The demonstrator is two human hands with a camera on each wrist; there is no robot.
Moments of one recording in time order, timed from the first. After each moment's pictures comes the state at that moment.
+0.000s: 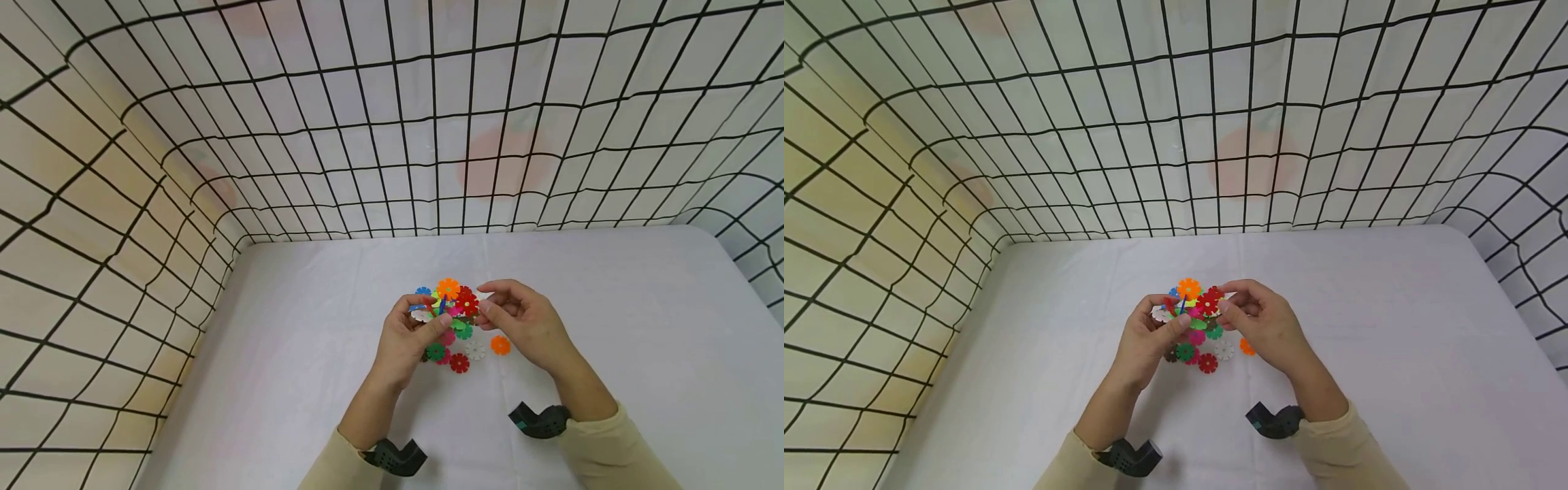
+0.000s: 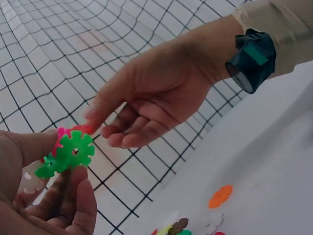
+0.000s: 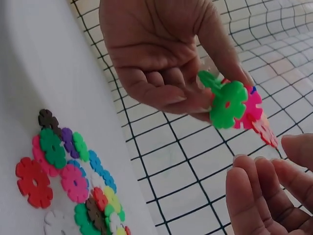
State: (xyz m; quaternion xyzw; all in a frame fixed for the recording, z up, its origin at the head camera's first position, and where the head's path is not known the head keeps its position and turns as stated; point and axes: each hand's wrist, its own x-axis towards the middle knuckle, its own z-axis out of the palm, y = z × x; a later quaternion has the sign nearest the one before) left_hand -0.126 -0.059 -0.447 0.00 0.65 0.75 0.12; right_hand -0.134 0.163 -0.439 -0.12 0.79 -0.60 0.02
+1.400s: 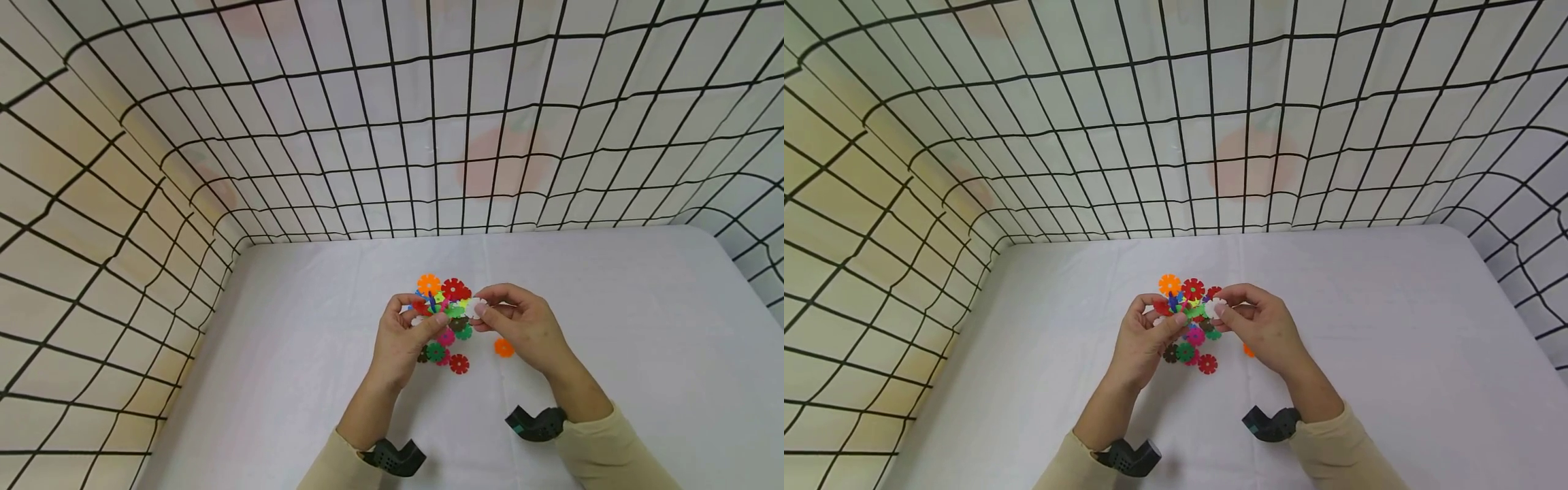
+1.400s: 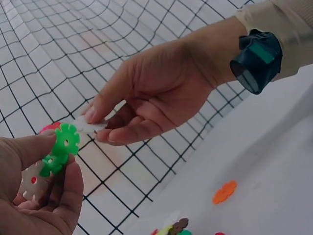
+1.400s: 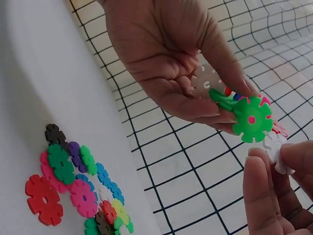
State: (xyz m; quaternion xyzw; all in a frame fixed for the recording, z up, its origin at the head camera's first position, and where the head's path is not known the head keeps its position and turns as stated) left_hand -0.128 -0.059 -0.445 -0.02 0.60 0.79 0.11; right_hand -0.132 0.158 -0.438 -0.10 0.76 -0.65 0.03
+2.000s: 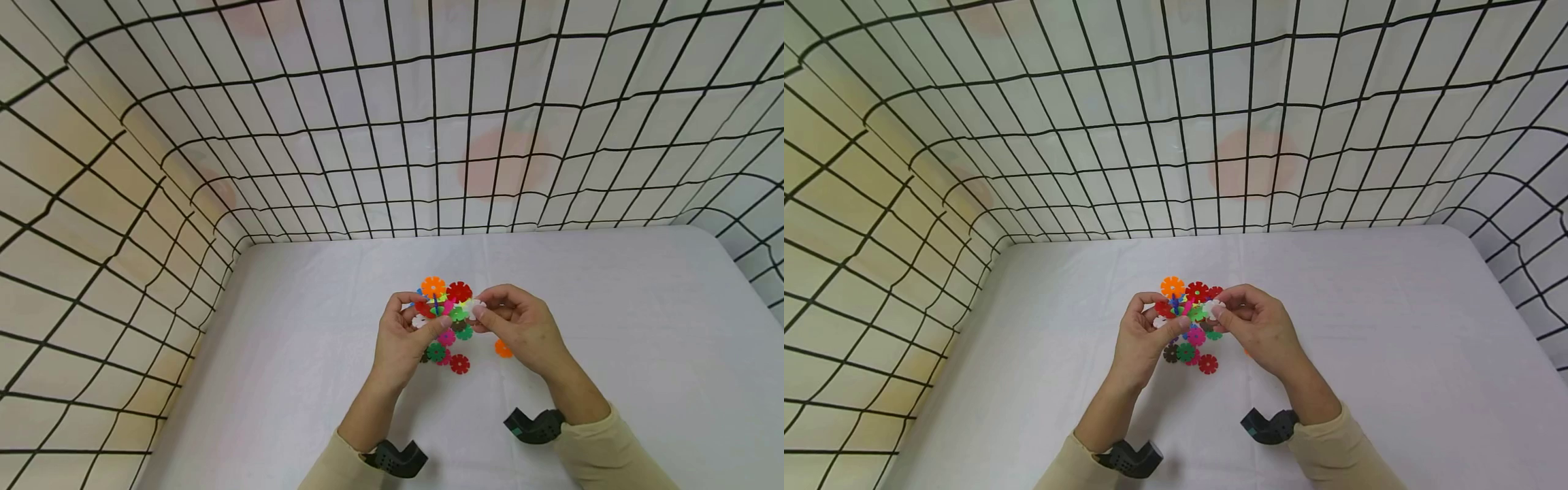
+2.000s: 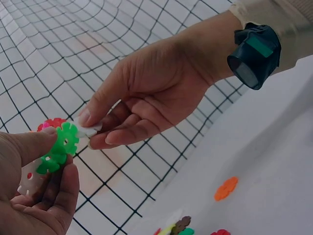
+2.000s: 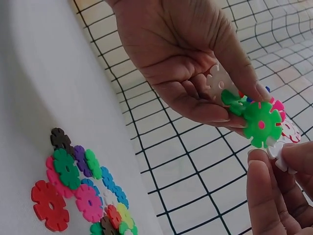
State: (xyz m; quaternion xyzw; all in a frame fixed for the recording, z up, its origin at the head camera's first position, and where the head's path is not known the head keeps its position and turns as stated) left_hand -0.122 -0.059 -0.443 0.03 0.65 0.76 0.06; right_hand -0.131 0.154 -0.441 -0.13 0.74 -0.65 0.00
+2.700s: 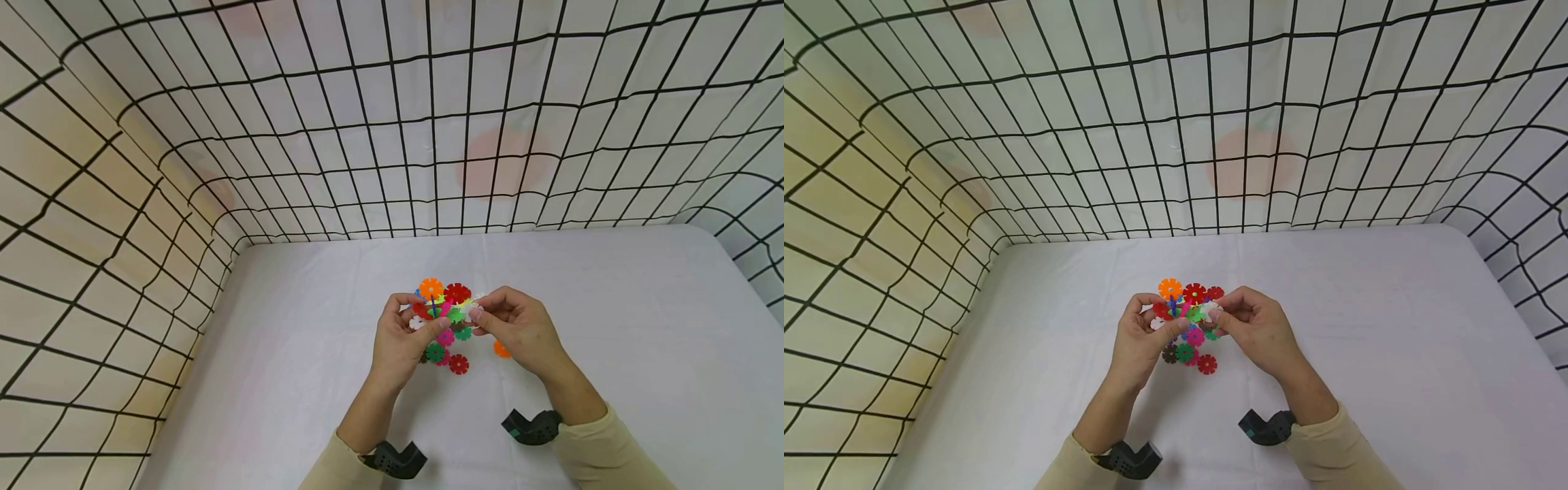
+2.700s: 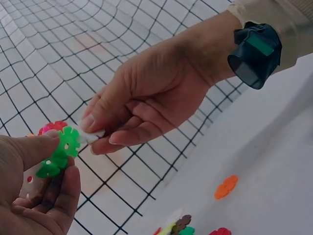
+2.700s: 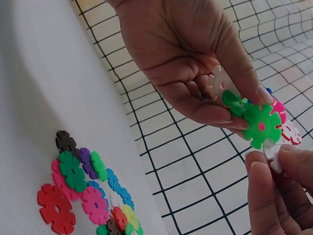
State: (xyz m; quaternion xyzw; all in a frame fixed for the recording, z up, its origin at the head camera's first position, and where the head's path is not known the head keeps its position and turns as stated) left_hand -0.122 -0.059 -0.444 0.04 0.66 0.75 0.05; right_hand -0.132 0.153 -0.446 -0.13 0.74 -0.65 0.00
